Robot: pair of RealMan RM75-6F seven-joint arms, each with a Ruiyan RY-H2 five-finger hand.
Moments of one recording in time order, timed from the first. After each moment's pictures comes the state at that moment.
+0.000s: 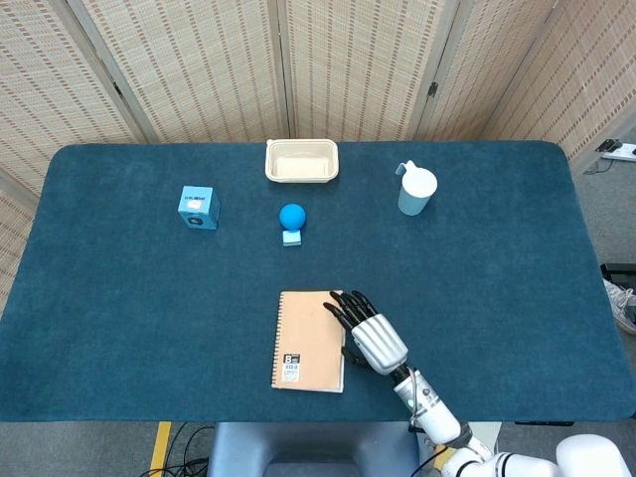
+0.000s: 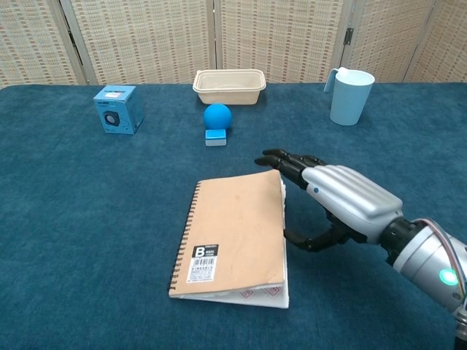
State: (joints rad) left arm -0.01 -0.92 -0.12 -1.58 1.30 1.47 -0.41; right arm 0.48 -1.86 0.05 -1.20 -1.63 1.20 -0.04
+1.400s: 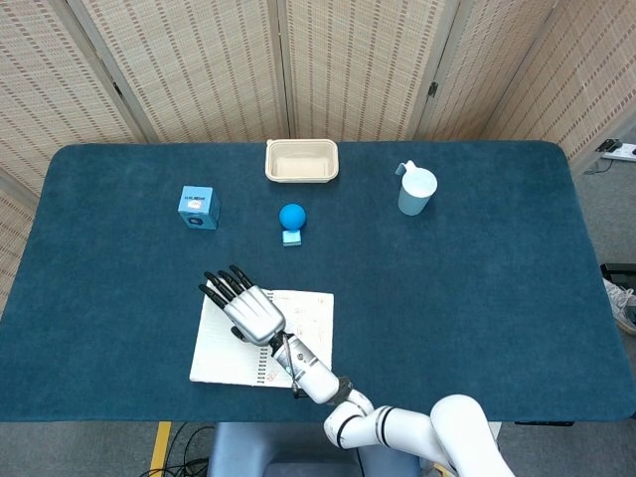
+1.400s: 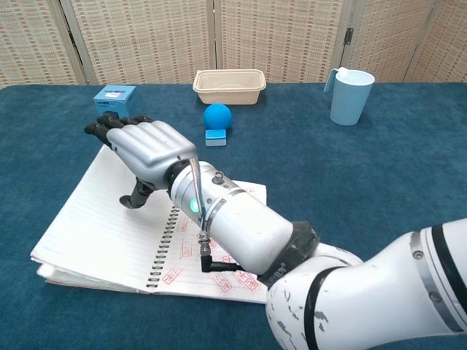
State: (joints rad) left arm 0.04 -0.90 -0.15 -1.45 1.30 1.42 -0.72; right arm 1.06 -2.27 0.41 -0.86 -1.45 0.92 -0.27
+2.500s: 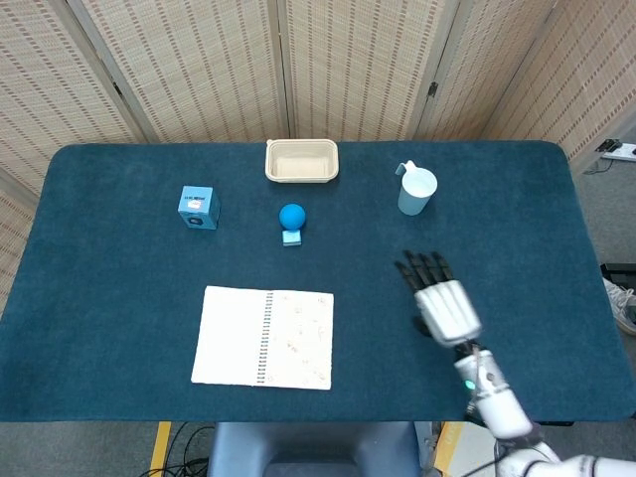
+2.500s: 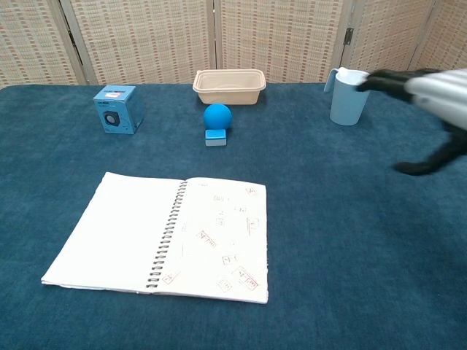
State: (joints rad) left arm 0.01 -0.91 -0.11 -1.52 1.42 1.47 -0.50; right arm 0.45 -1.32 0.05 -1.81 -1.29 1.29 -0.59
